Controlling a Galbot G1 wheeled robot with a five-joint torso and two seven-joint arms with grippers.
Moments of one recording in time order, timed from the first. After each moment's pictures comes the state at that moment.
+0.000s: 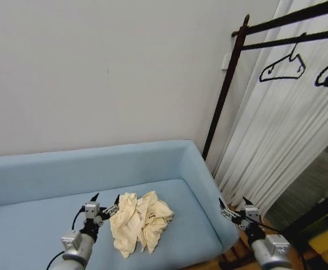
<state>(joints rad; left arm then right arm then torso) 1.55 -1.24 -0.50 -2.25 -0.38 0.31 -0.15 -1.73 1.22 0.83 2.31 0.29 -0.26 0.04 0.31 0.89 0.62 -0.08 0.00</state>
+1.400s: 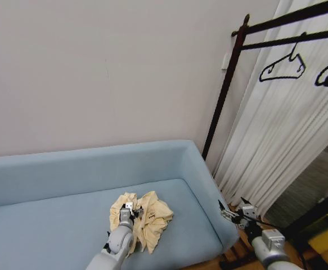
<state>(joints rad) 1.10 -1.30 -0.15 -1.66 -0.47 0.45 -0.44 -1.74 1.14 0.80 2.28 0.31 -0.27 0.09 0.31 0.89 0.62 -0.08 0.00</state>
